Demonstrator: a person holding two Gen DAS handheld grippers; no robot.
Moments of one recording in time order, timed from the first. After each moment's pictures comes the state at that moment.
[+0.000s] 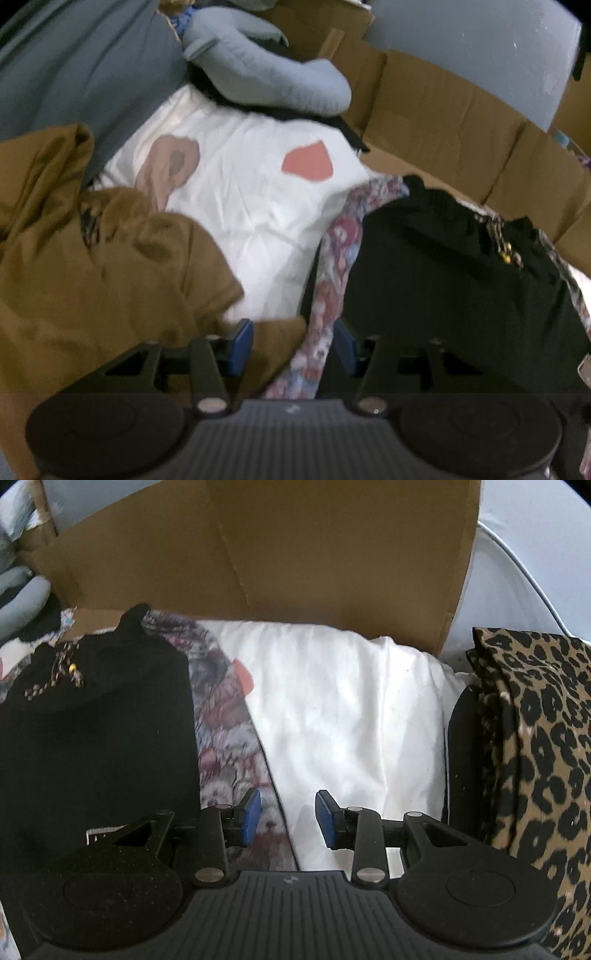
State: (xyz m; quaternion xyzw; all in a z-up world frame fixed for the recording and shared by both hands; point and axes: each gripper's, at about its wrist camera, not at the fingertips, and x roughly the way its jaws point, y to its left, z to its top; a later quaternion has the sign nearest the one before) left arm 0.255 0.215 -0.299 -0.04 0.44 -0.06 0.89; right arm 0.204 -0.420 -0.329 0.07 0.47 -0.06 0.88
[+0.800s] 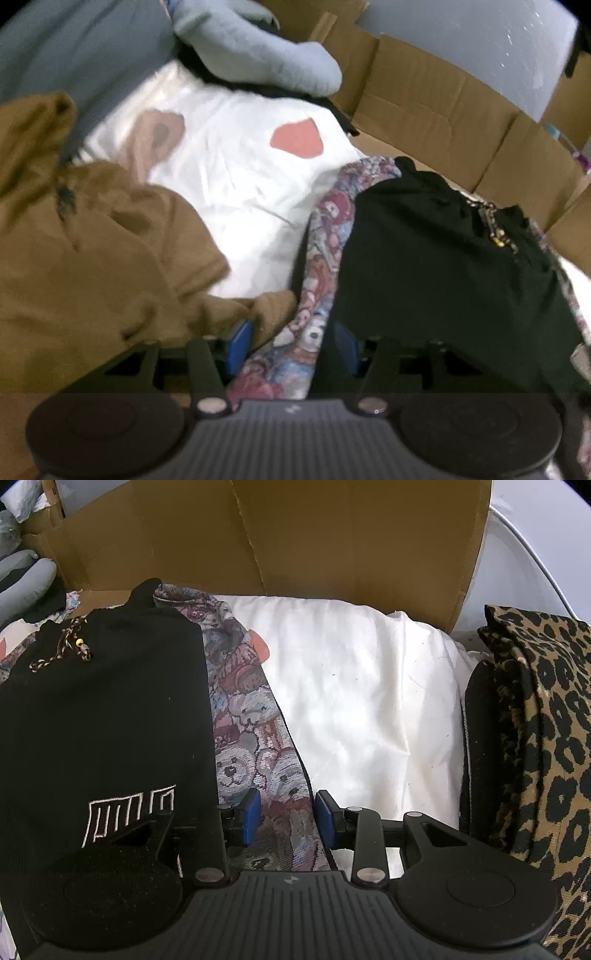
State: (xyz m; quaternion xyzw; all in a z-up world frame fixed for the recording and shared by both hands) left arm 0.260 0.220 -0.323 -0.07 0.45 -0.09 0.88; right arm 0.196 -0.407 -0.337 0.07 0.48 -0.05 0.87
